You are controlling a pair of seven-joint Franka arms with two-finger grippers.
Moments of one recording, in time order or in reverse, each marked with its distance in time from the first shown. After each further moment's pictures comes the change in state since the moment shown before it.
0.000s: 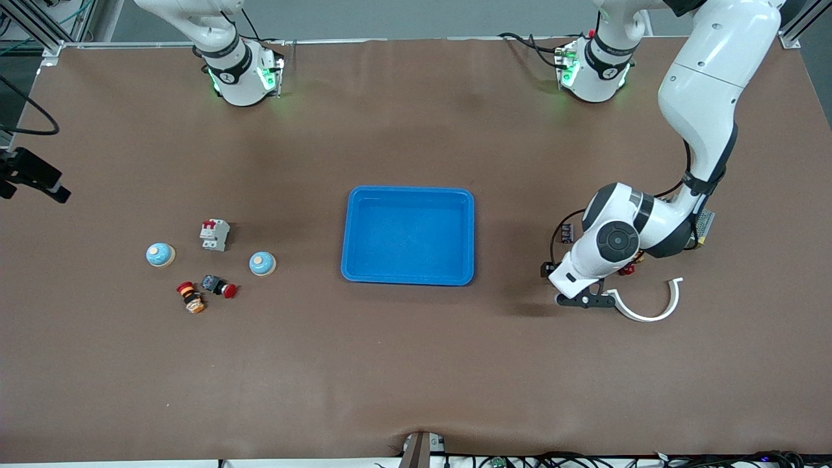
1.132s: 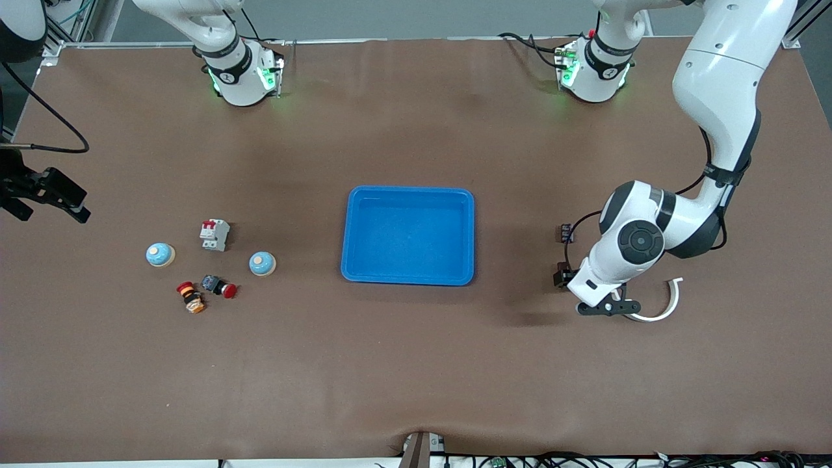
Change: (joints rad) left arm 0.019 -0.045 0.005 0.065 0.000 -0.070 -0.014; right arm 0.037 0.011 -0.006 -0.059 -0.049 0.137 0.000
